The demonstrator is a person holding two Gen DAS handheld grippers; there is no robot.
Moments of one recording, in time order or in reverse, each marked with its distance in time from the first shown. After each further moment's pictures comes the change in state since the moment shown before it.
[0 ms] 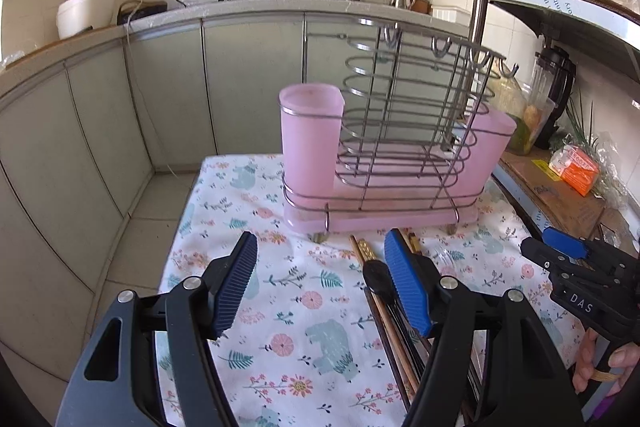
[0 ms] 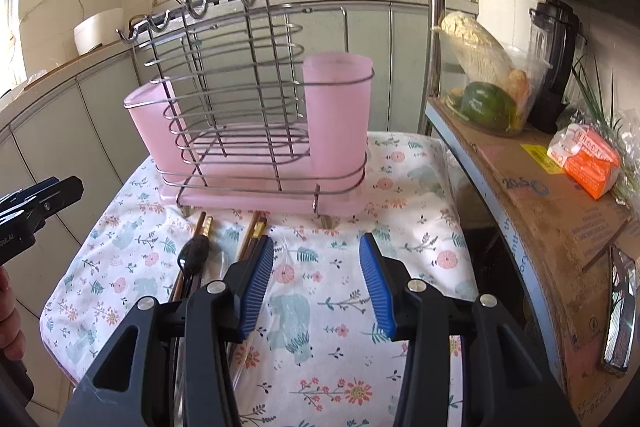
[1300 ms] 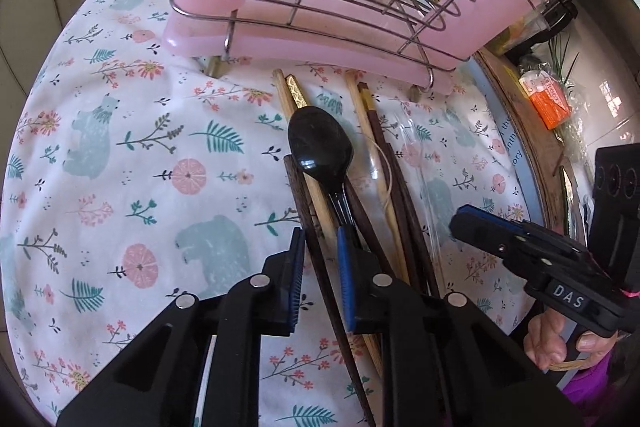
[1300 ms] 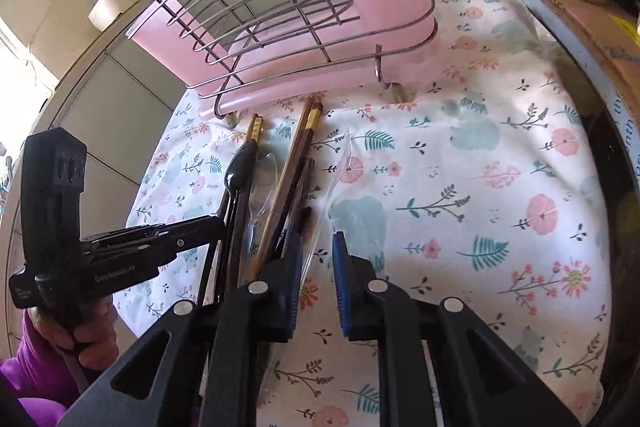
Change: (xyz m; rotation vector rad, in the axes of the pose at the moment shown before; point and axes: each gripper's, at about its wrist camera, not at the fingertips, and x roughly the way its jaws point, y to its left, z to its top) left arm 0.105 -0.025 -0.049 -0.100 0.531 -0.315; right arm 0.067 -0.005 -0.028 0.152 0.393 0.327
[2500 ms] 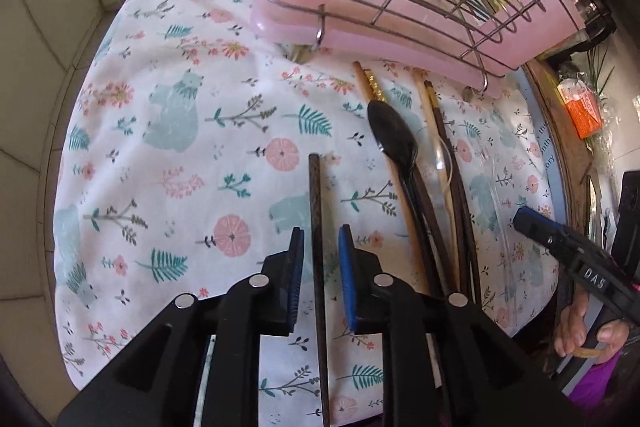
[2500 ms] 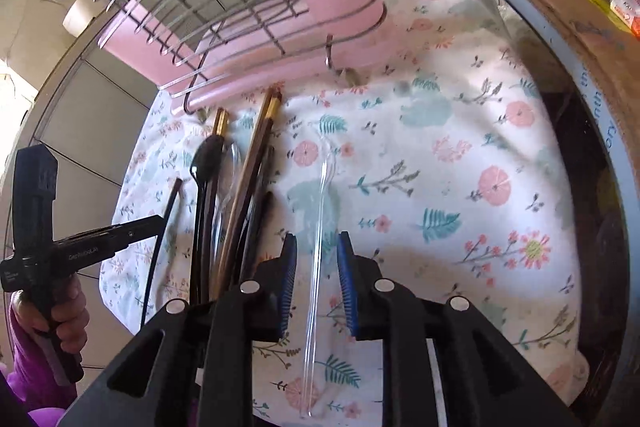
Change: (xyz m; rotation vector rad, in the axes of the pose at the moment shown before) left arm -0.029 0.038 0.007 -0.068 0.089 0.119; right arm -0.019 -0.020 0.001 0.043 0.033 -0.074
